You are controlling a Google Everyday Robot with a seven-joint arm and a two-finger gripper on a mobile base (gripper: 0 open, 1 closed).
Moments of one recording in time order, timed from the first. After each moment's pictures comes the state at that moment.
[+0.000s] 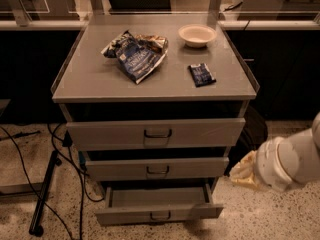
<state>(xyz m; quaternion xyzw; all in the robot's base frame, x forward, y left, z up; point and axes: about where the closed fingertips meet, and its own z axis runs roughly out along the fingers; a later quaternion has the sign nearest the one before) 0.388 -0.198 0.755 -0.56 0.79 0.07 0.22</state>
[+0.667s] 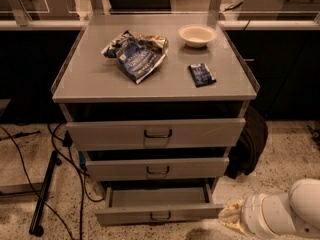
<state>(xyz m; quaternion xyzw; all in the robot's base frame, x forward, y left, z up) 0.344 -0.200 0.581 -0.54 0.79 0.14 0.24</state>
